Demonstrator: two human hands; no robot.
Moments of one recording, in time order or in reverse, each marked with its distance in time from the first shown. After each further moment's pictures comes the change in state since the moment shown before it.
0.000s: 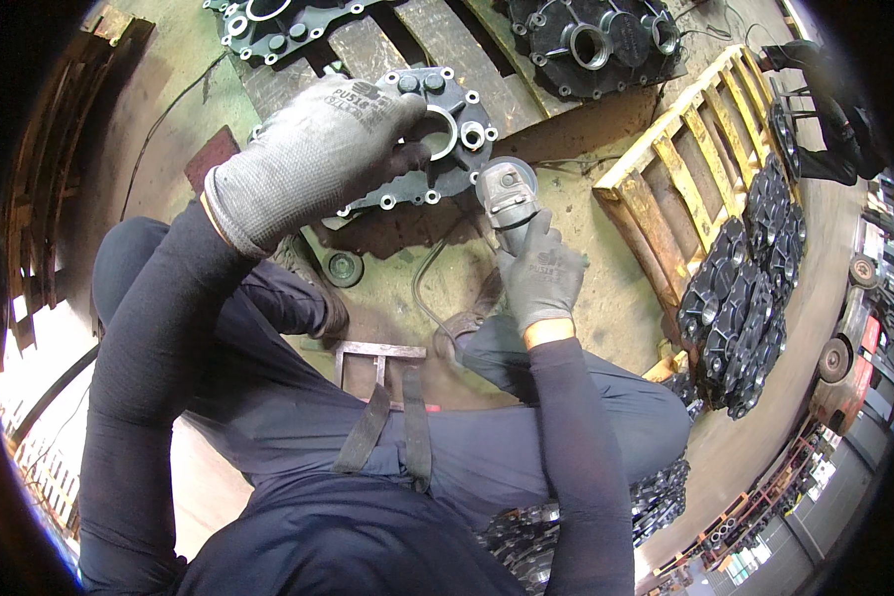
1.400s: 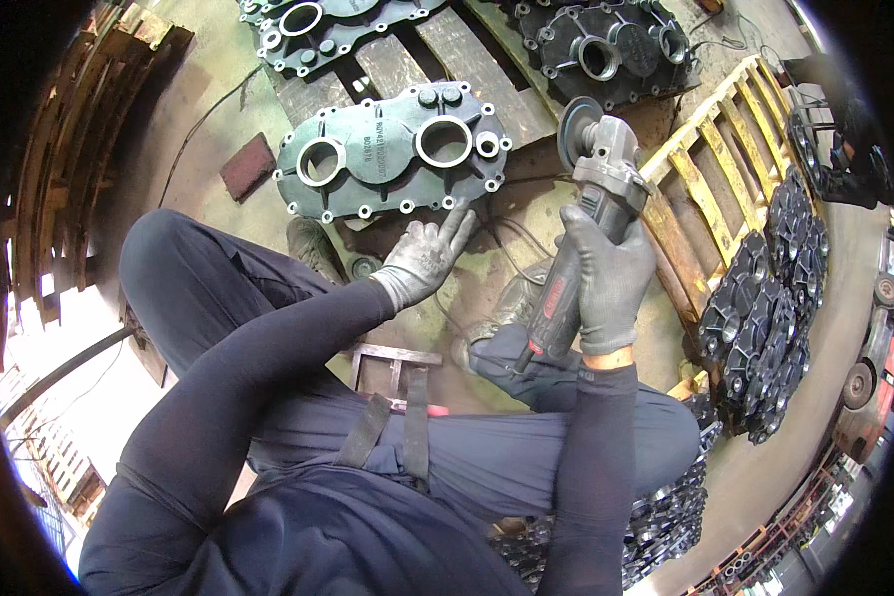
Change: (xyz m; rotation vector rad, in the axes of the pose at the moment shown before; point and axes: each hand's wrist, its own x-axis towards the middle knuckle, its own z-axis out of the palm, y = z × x) left_hand -0.062 0.081 0.235 0.172 -0.108 -0.038; right_hand -0.002 0.037 -0.088 1.588 0.140 0.325
